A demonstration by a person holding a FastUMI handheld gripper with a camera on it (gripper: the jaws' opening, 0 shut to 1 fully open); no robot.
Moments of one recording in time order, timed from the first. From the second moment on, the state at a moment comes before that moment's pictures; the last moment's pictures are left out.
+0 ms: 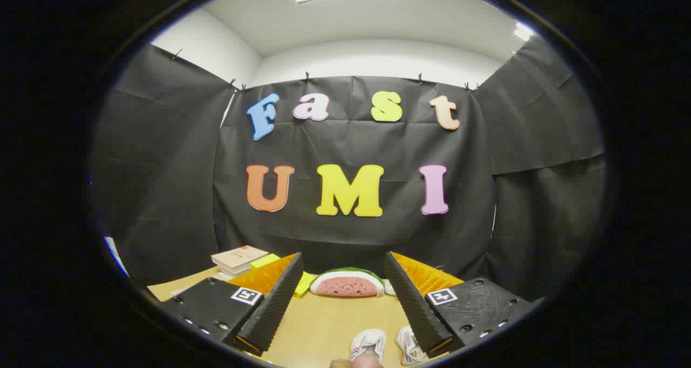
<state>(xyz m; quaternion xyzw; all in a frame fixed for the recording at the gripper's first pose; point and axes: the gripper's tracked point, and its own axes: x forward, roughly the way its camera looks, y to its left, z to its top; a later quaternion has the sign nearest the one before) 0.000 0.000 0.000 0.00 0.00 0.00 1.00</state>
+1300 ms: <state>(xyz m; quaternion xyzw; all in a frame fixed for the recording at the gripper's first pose) 0.025 0.015 -0.013 0.03 0.03 0.05 1.00</state>
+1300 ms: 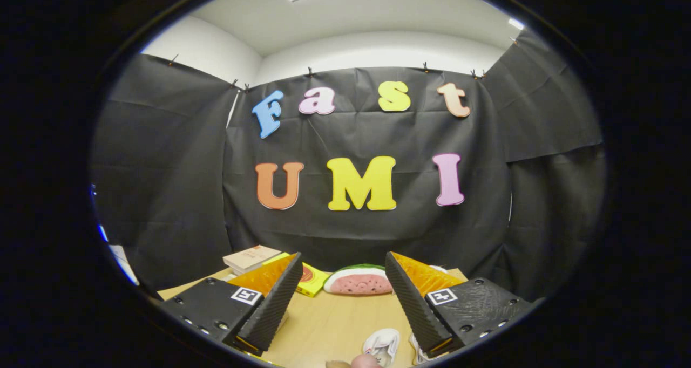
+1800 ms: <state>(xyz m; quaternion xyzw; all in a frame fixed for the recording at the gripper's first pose) 0.050 0.076 -0.074 0.08 0.11 0.11 0.98</state>
